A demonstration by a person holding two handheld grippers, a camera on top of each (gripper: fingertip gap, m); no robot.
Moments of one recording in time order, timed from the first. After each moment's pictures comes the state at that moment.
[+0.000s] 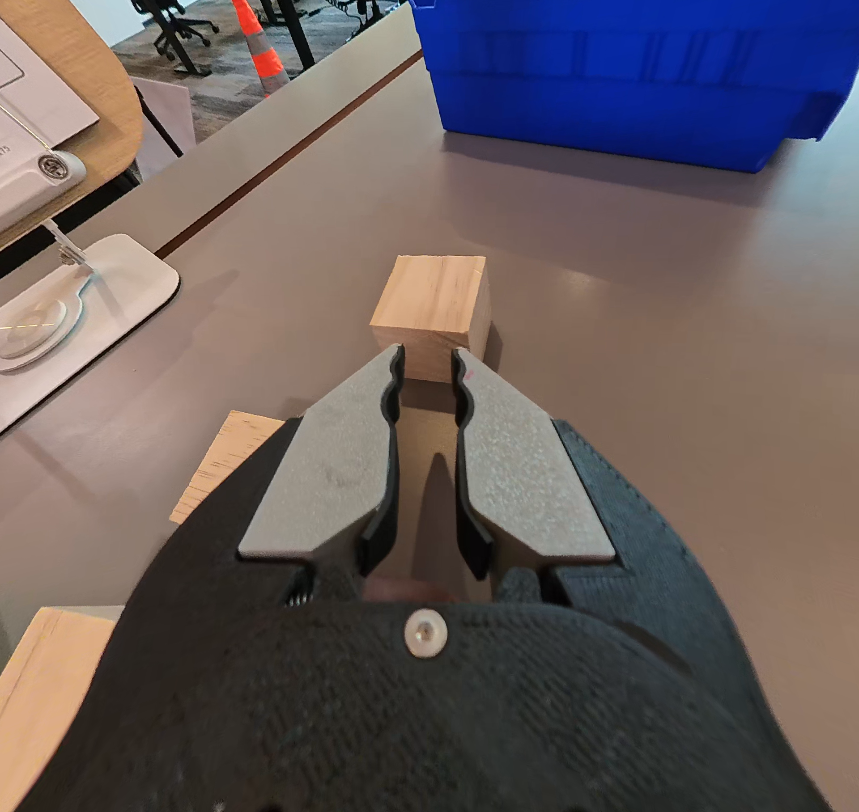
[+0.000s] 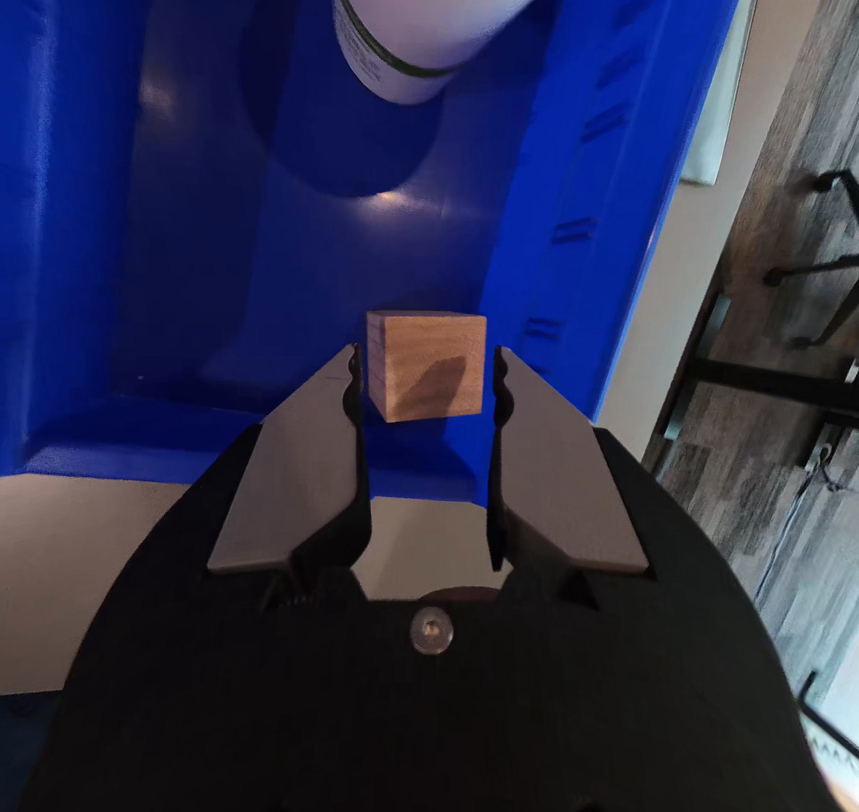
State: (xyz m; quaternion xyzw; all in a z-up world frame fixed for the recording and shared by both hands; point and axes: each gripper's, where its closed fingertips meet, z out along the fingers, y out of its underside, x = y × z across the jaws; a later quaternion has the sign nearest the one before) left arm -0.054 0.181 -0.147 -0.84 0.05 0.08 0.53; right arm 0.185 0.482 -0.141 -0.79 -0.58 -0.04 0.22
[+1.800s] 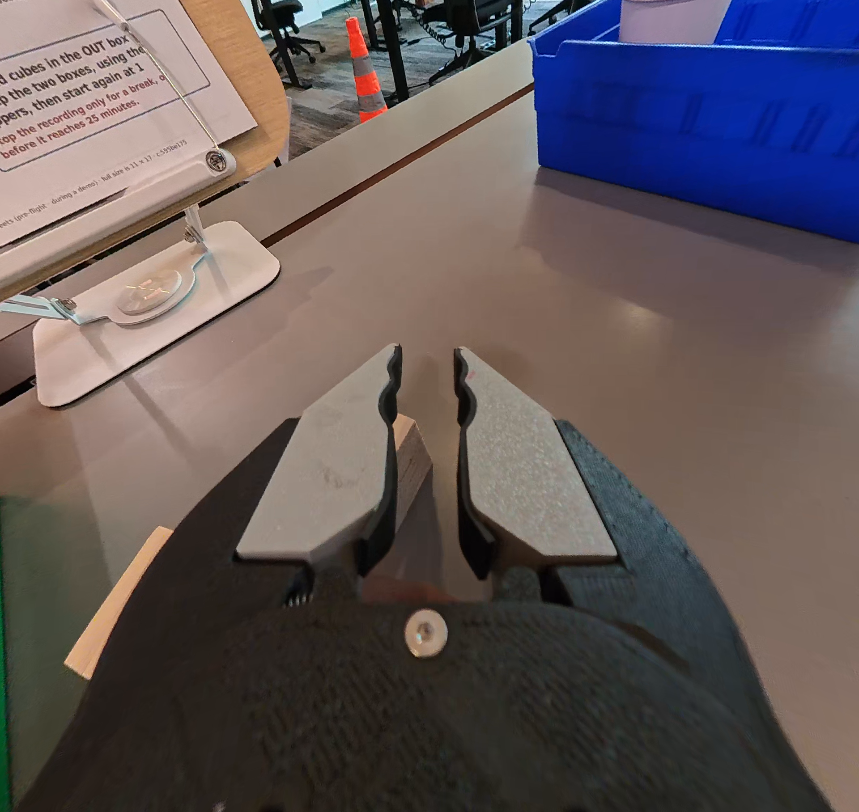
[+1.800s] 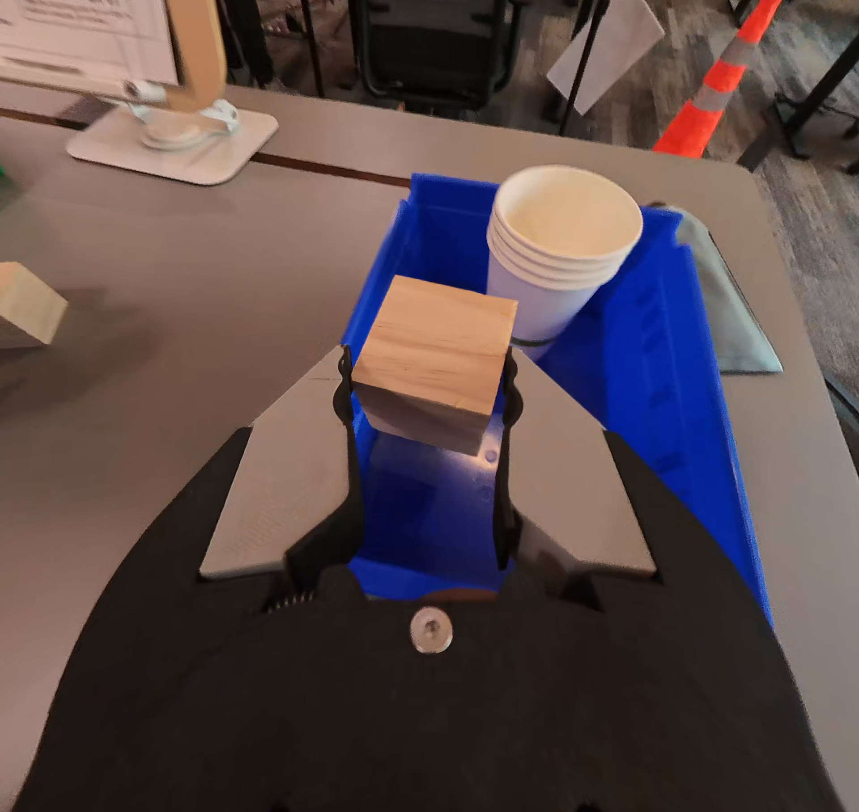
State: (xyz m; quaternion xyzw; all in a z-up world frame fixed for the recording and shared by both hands) left arm -0.094 0.170 -0.126 -0.82 -0.03 0.13 0.55; right arm 0.116 0.410 -0.056 -0.71 -0.47 0.27 0.44
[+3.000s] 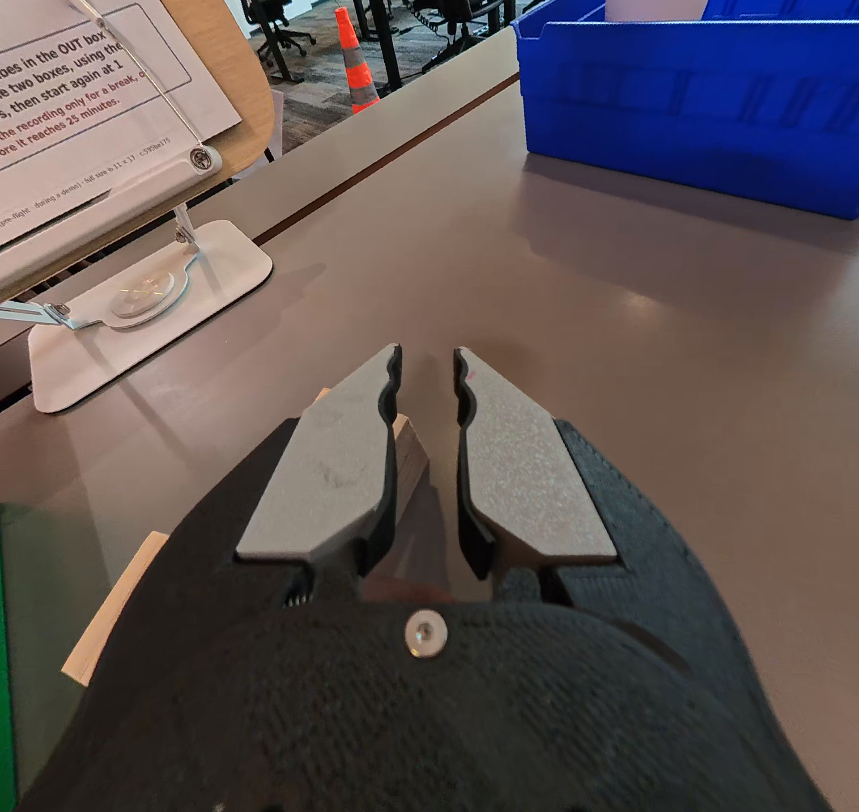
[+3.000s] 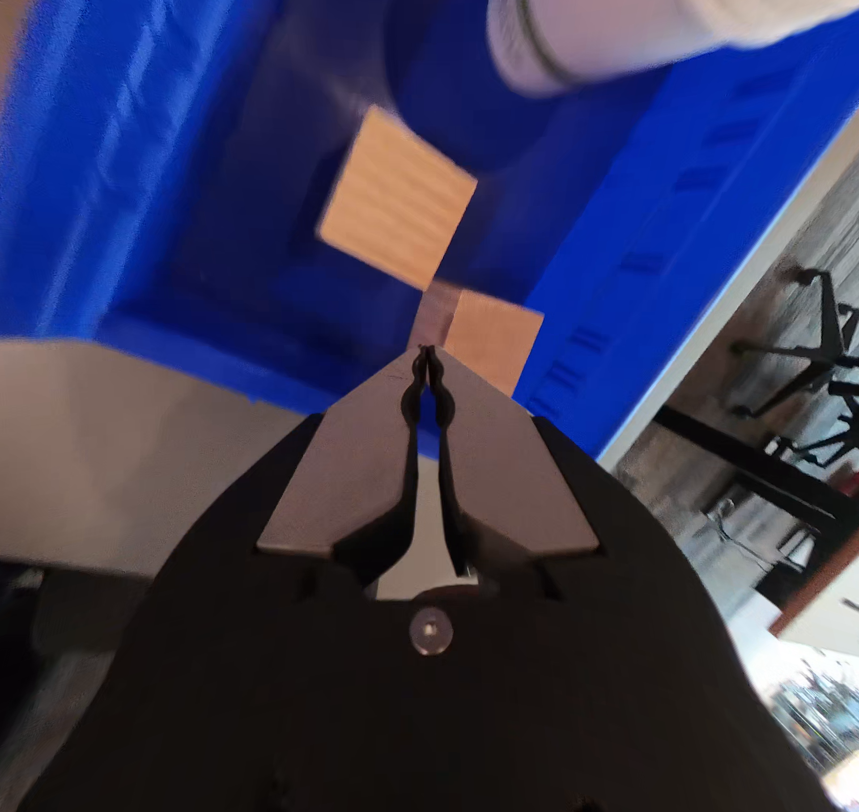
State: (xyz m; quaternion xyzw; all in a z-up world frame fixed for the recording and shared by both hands) left arm -0.091 0.171 -0.130 -0.83 -0.02 0.13 0.55; right arm 0.177 0.449 -0.137 -0.70 -0.69 -0.06 0.18
